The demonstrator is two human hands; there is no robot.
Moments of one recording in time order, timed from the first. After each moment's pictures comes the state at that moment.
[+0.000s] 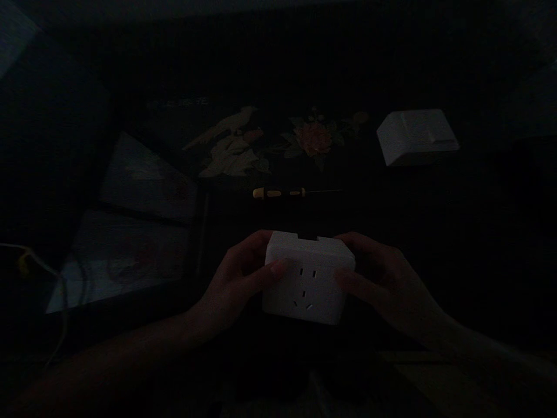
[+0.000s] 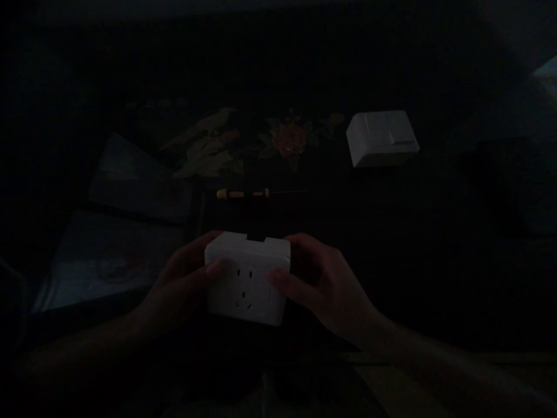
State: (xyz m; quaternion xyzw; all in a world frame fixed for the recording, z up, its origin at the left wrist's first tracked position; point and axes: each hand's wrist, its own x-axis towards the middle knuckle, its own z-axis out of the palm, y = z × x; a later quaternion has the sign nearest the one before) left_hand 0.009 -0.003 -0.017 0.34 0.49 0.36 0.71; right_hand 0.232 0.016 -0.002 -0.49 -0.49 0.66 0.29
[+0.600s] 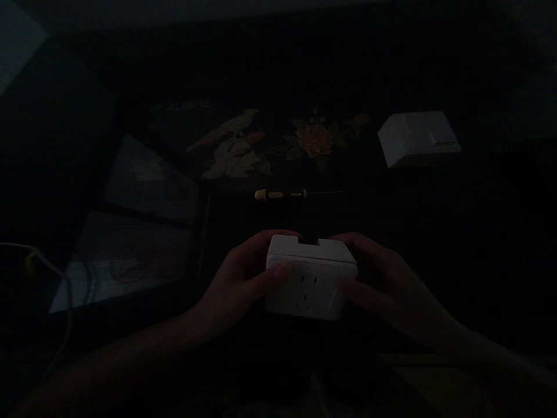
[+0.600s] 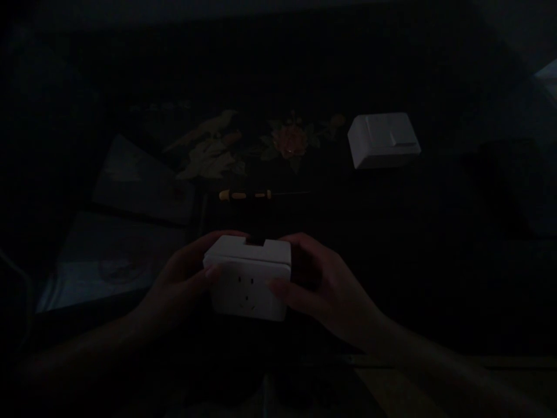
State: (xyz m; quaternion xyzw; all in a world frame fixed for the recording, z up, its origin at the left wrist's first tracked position) left_hand 0.008 0.001 -0.008 0.41 0.50 0.35 0.68; right_hand 0.233 0.017 0.000 -0.45 -0.53 0.66 0.27
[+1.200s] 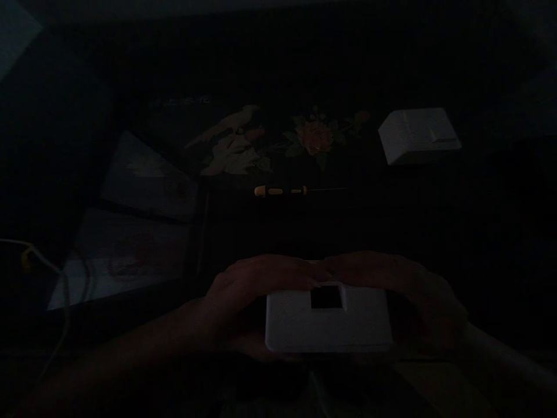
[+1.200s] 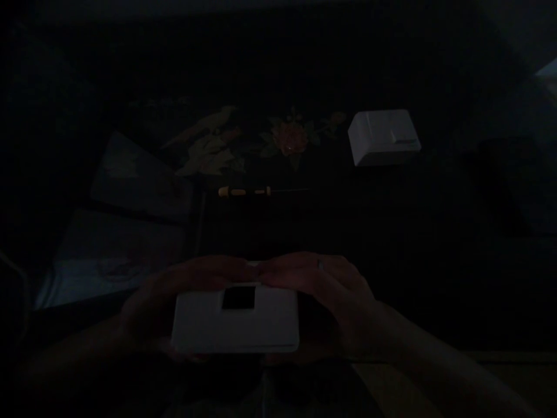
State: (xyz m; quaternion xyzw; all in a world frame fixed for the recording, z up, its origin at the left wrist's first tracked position) left_hand 0.000 0.001 -0.002 0.69 0.27 0.40 0.54; right_hand 0.254 0.009 -0.006 -0.27 -0.79 0.41 0.35
